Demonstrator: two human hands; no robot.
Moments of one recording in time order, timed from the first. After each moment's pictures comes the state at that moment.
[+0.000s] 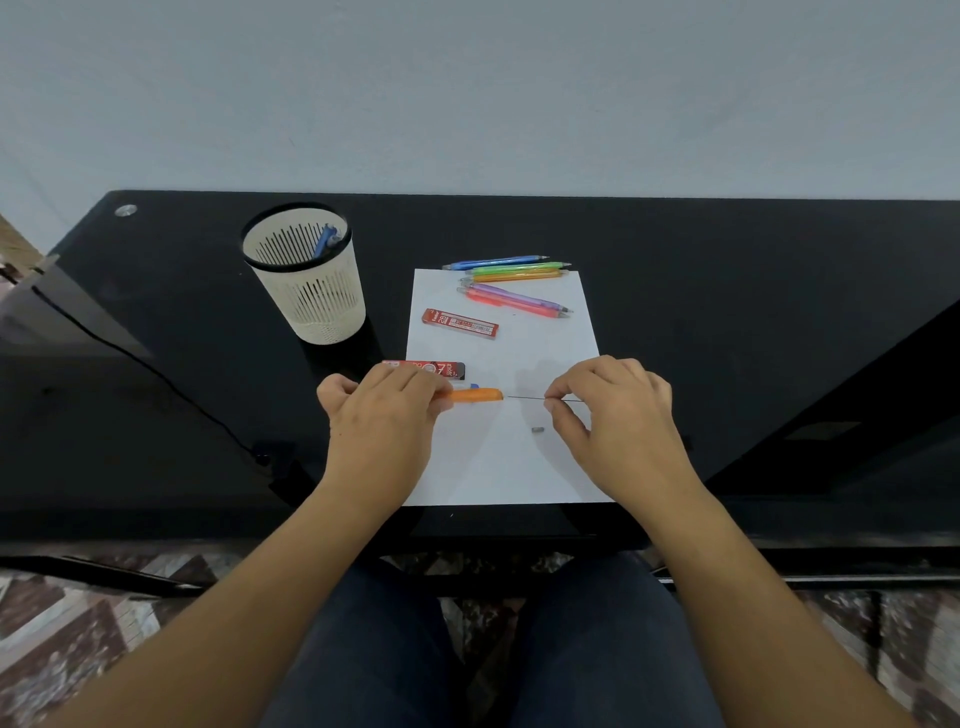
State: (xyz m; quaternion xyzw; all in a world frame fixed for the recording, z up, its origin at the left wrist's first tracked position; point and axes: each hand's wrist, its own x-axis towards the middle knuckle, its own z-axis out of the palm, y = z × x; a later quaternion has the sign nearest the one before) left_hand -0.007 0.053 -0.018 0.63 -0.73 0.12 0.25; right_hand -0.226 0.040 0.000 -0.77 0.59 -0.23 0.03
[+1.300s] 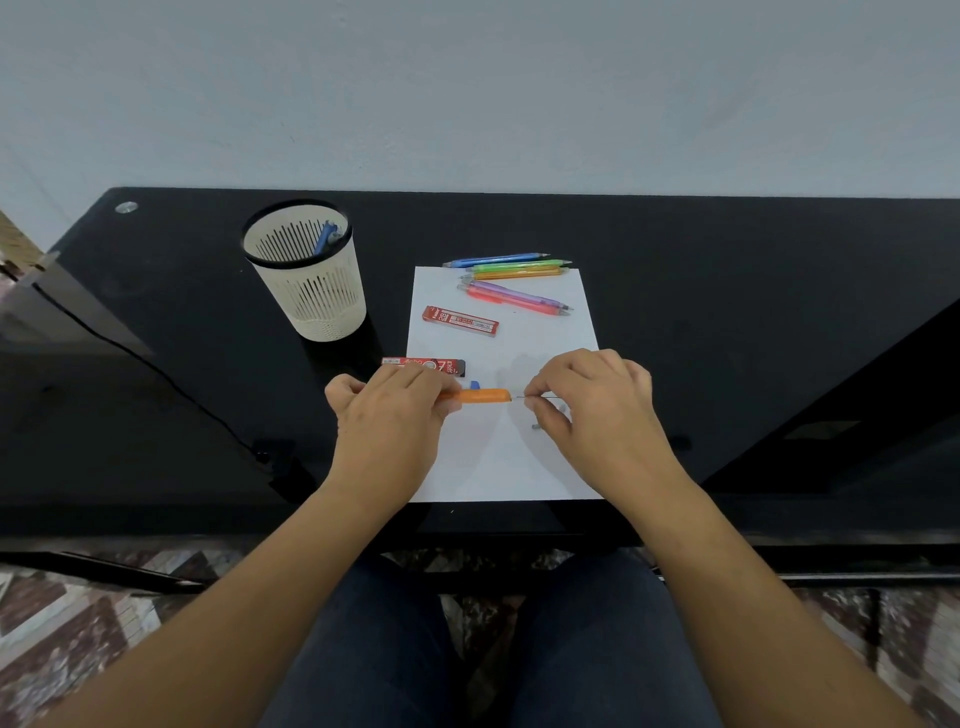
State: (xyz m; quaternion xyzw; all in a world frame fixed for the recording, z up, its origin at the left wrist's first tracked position) left_hand -0.014 0.056 -0.012 0.66 -0.72 0.05 0.22; right_hand -0.214 0.038 0.004 -0.79 0.56 -0.23 0.02
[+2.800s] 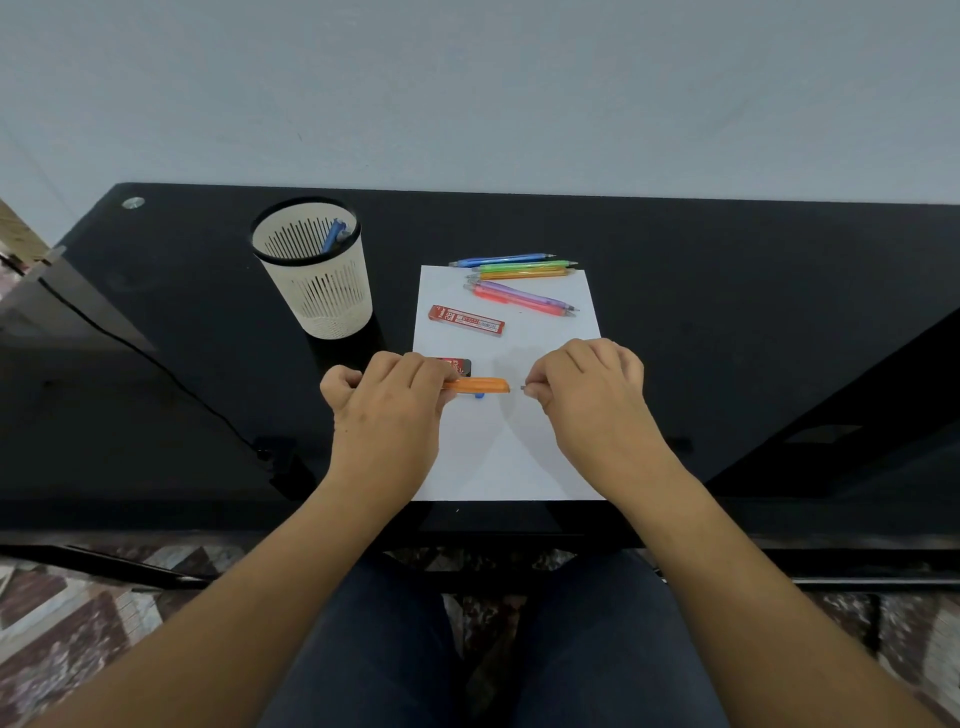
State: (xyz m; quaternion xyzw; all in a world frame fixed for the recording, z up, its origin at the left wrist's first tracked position) left_hand -0.009 0.058 -0.012 0.62 -0.72 0.16 0.26; right_hand -0.201 0.032 0.017 -0.81 0.58 -0.11 0.01
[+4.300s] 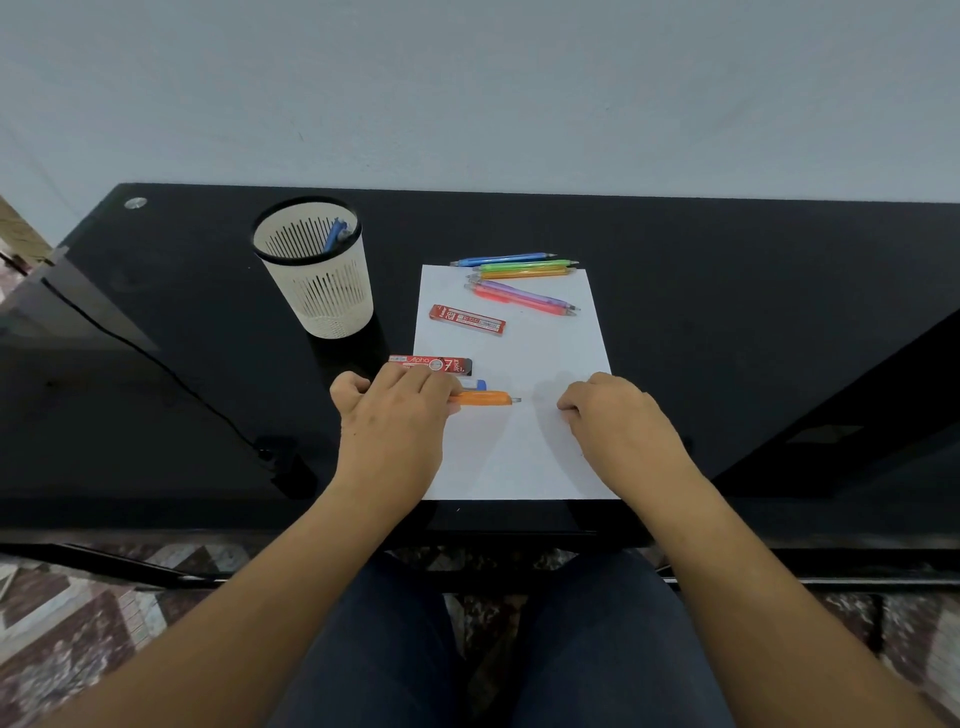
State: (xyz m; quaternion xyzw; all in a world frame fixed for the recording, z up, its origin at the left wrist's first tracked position) left_hand -0.012 0.061 -0.016 0.64 -0.73 0.13 0.21; right_hand -0.222 0.028 0.000 -0.79 0.61 -0.02 0.06
